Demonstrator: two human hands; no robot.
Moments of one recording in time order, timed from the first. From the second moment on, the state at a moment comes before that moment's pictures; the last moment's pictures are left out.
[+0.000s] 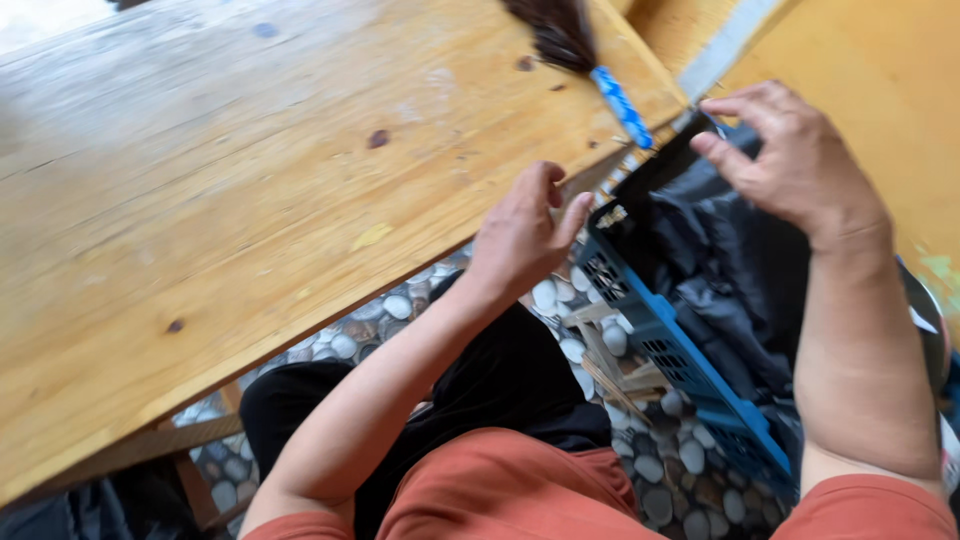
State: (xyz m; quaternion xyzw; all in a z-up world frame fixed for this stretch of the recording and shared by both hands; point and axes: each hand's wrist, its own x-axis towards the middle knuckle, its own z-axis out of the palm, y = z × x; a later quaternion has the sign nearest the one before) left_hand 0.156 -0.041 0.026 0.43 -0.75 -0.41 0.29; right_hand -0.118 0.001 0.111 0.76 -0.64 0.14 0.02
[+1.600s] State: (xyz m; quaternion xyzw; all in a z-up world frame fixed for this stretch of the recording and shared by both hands) left_hand 0.921 0.246 -0.188 0.95 -0.18 -0.15 0.19; right_hand 0.623 -0.006 -0.023 0.99 -0.02 0.11 -0.10
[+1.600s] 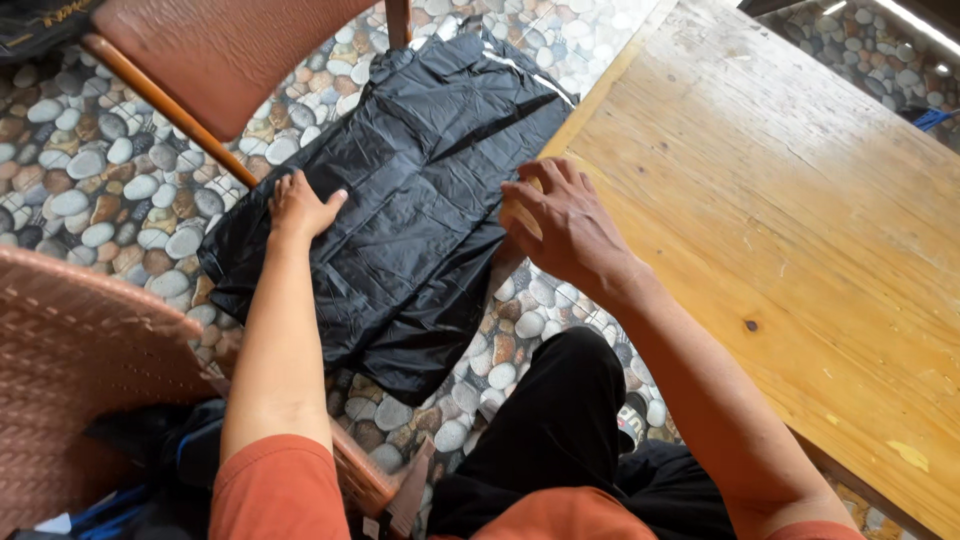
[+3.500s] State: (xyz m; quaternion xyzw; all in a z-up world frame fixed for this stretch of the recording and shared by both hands) left_hand 0.975 0.302 -0.165 0.93 -0.10 -0.31 0.18; right_hand 0.743 0.056 -0.215 0.90 -0.22 -0.10 -0.37
